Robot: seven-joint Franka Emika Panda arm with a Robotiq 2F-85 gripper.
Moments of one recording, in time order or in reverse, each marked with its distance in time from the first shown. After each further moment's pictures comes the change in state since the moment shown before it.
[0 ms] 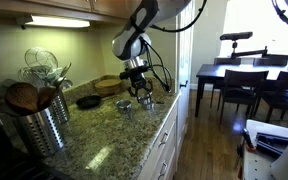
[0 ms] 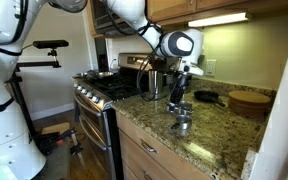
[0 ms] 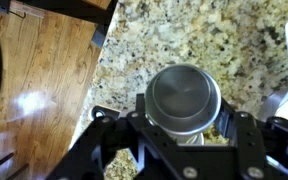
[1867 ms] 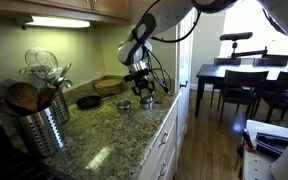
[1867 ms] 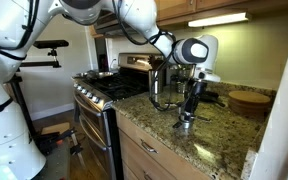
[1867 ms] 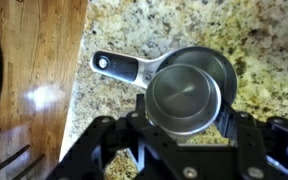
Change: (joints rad) arm -0.062 0.150 -0.029 0.175 -0.039 -0.001 0.027
